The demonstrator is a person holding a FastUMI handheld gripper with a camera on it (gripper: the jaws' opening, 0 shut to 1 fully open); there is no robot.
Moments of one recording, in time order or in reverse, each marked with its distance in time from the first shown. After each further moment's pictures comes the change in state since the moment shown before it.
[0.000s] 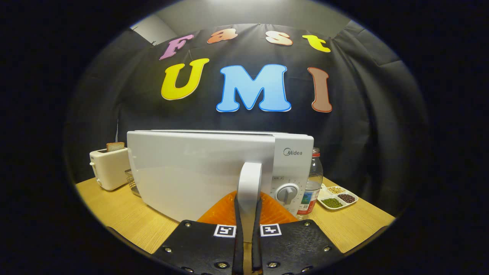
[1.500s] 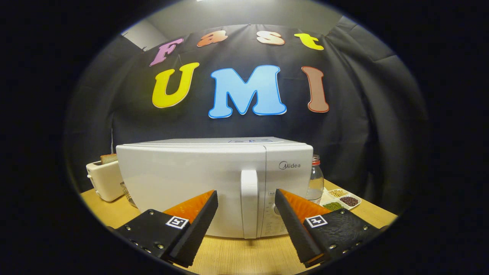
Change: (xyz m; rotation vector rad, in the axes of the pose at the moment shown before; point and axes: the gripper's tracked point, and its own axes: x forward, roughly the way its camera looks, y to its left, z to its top) arm 0.039 -0.018 0.023 0.045 -0.050 -0.059
